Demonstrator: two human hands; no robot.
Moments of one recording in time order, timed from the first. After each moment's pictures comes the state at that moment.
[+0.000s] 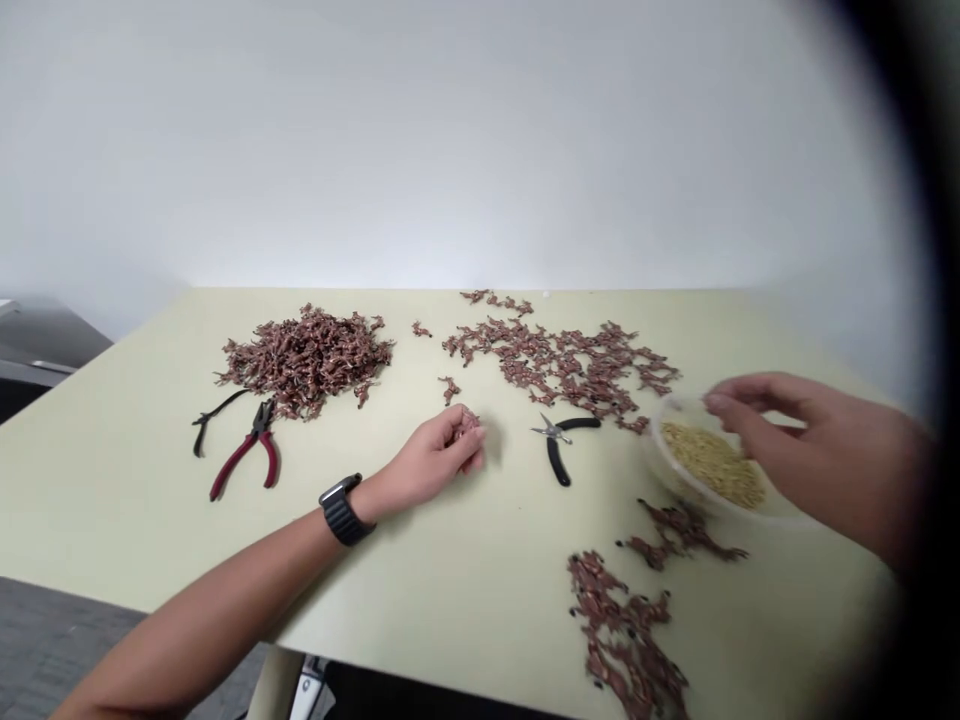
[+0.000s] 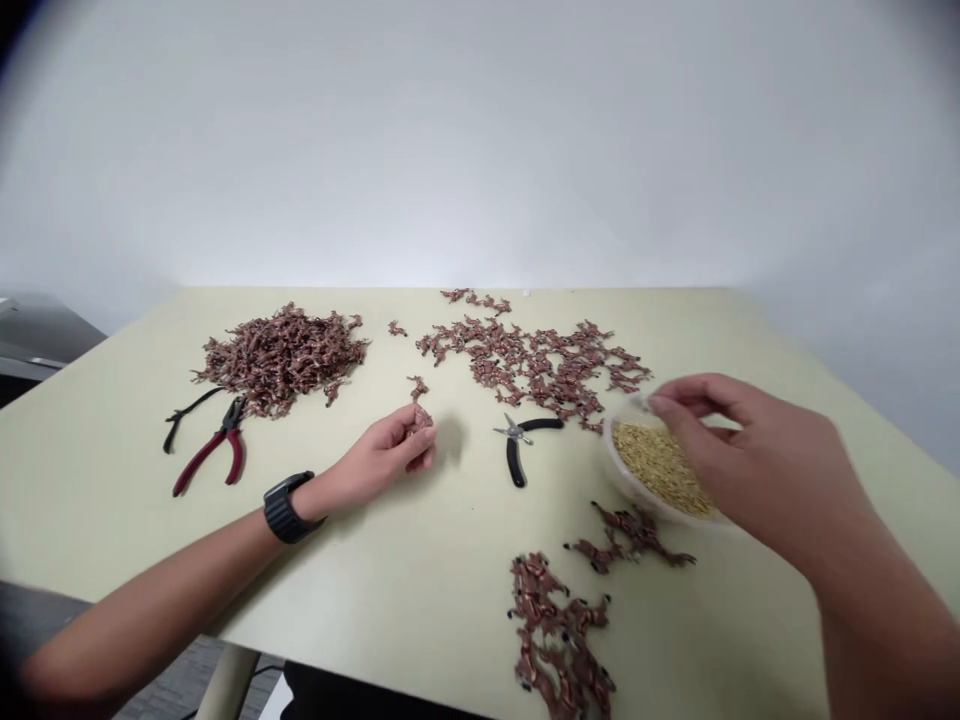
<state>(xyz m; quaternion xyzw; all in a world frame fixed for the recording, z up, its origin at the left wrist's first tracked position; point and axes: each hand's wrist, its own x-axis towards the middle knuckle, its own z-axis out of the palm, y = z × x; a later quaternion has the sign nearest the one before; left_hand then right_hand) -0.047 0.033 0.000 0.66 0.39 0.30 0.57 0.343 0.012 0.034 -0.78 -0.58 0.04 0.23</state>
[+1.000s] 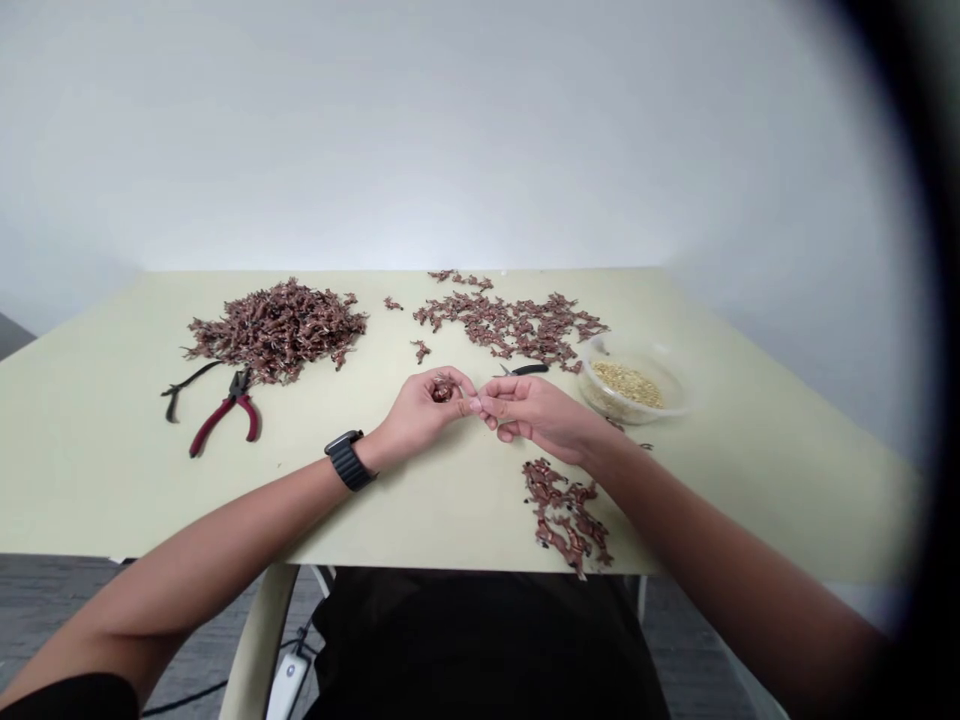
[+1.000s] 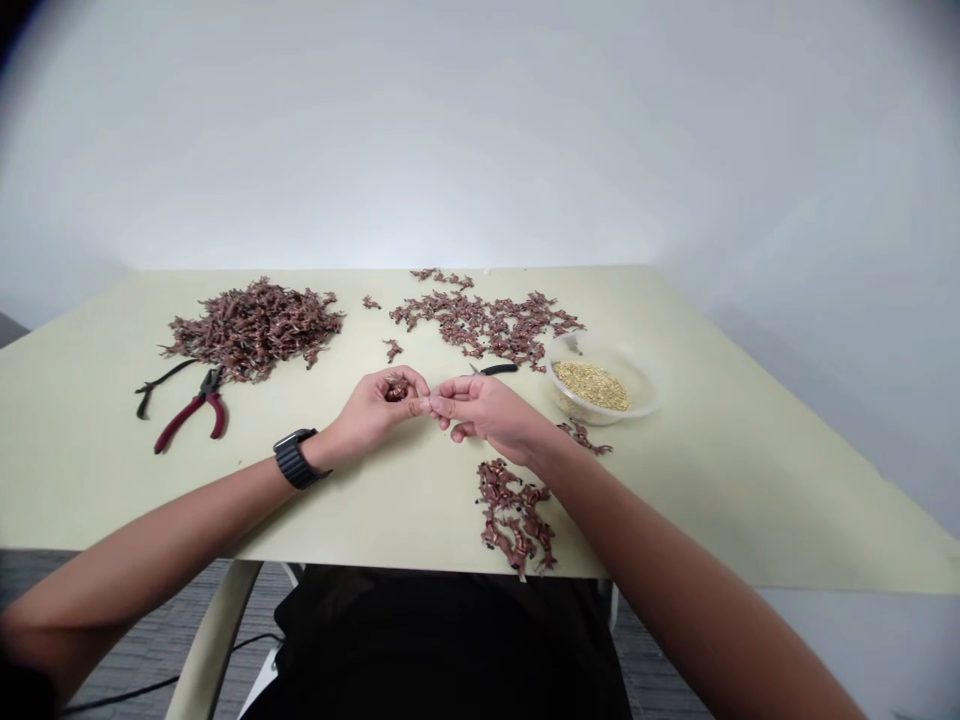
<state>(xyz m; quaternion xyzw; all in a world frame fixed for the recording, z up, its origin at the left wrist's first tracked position) -0.024 0.018 -0.012 0.66 0.34 0.39 0.54 0.193 -0.007 0.000 -0.39 -0.50 0.70 0.34</state>
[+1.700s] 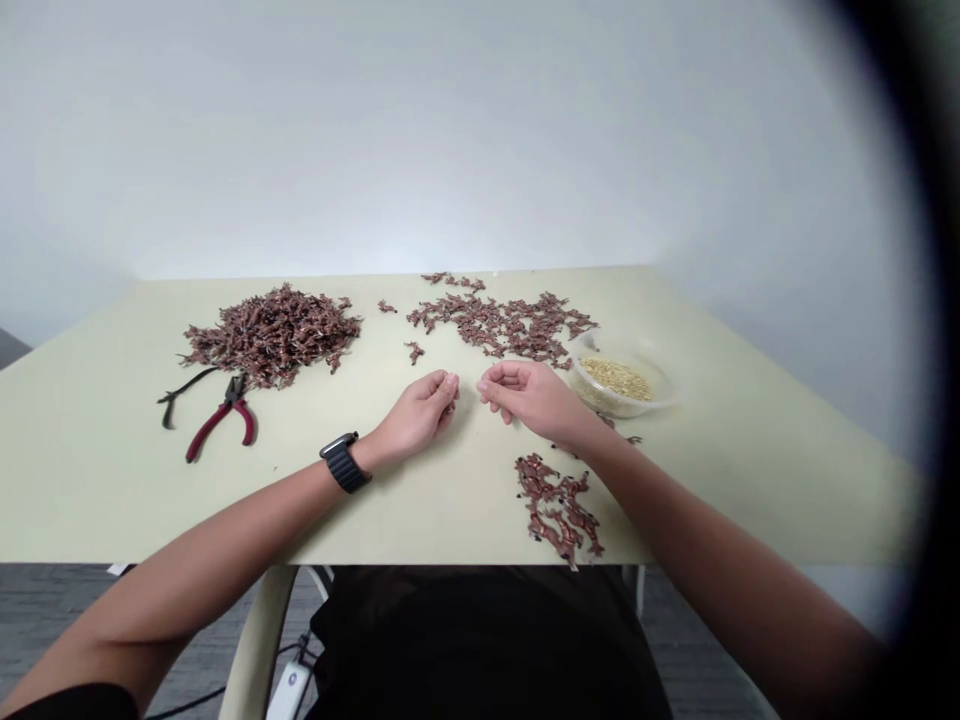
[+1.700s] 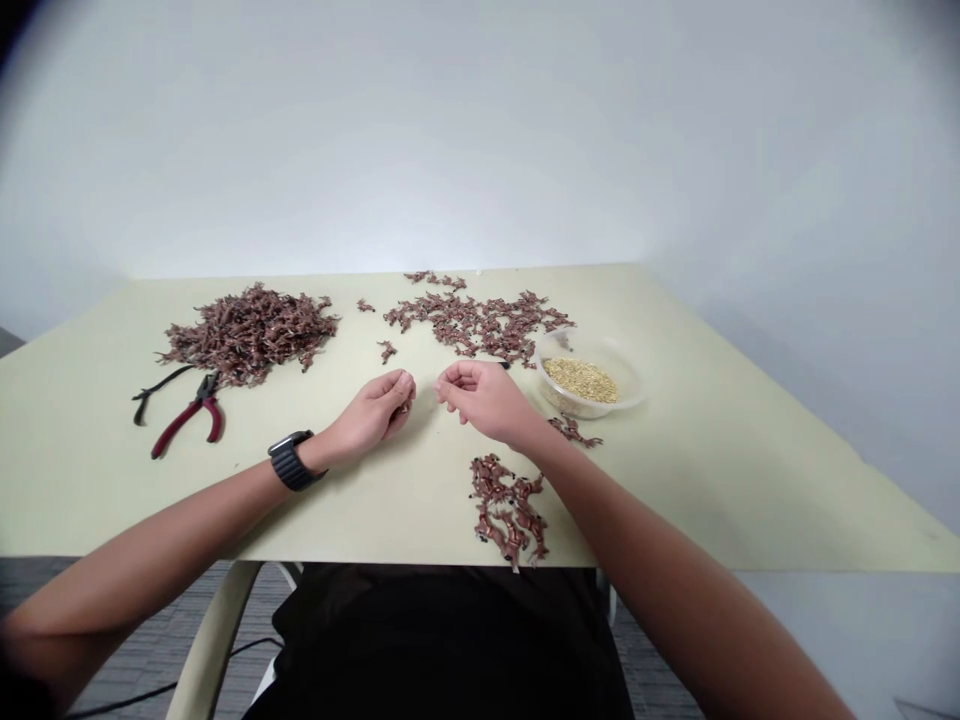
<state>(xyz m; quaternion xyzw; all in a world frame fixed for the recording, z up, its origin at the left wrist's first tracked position) -0.024 0.014 -0.014 0.66 0.38 0.32 0.57 0.193 -0.006 0.006 -0.49 -0.62 0.47 0.39</state>
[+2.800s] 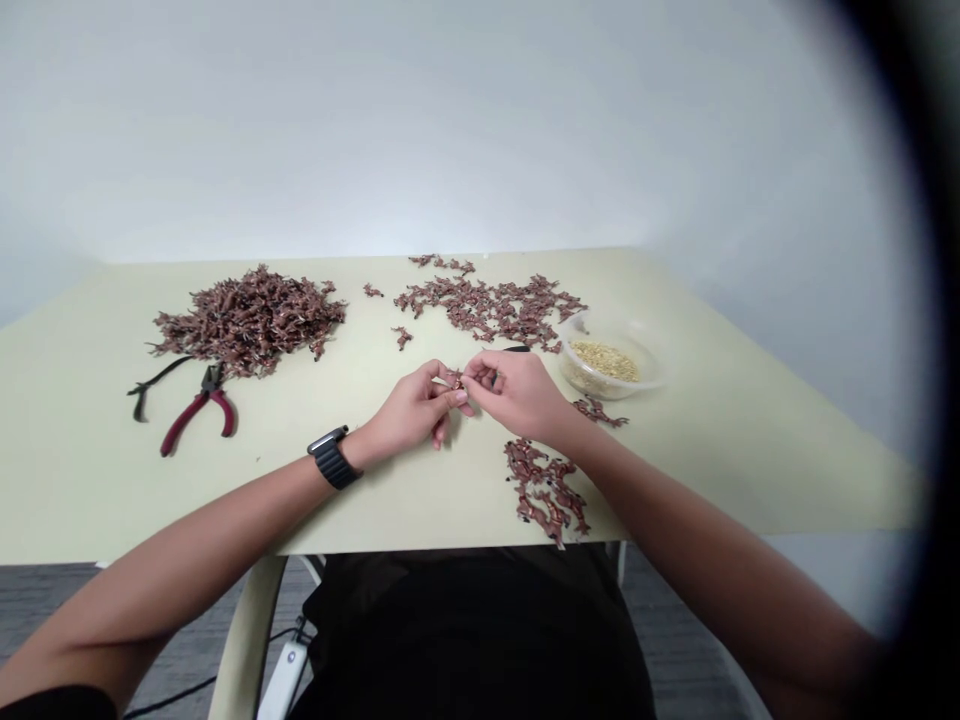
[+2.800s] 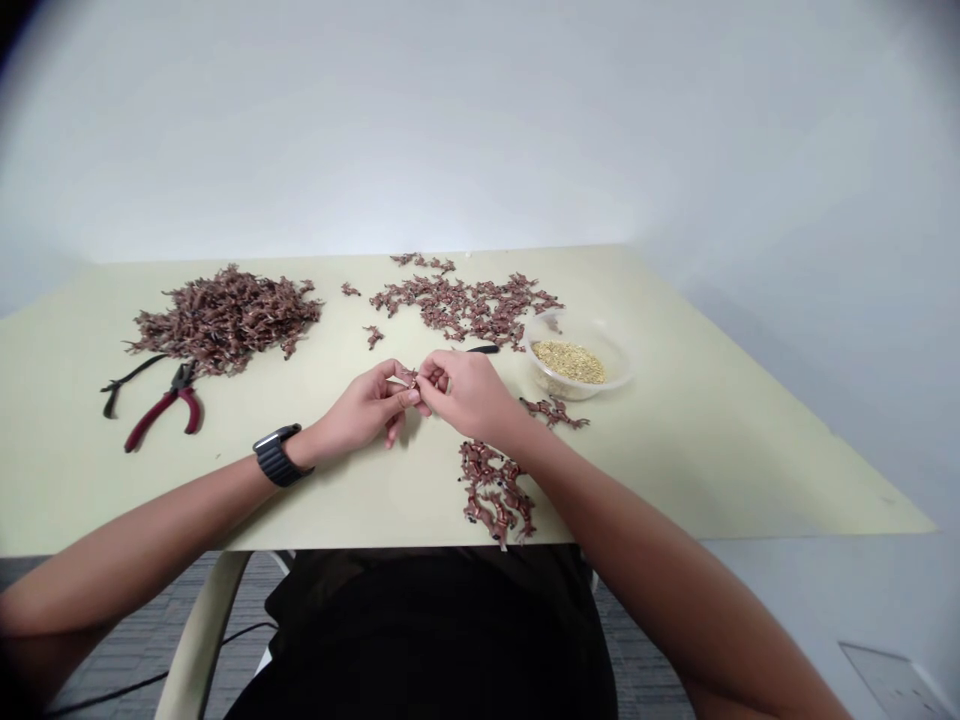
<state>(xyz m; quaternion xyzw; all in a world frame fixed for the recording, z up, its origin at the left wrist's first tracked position) -0.017 0.009 -0.021 0.64 0.34 0.29 0.63 0.187 -0.011 -0.003 -0.47 -0.77 0.23 0.37</state>
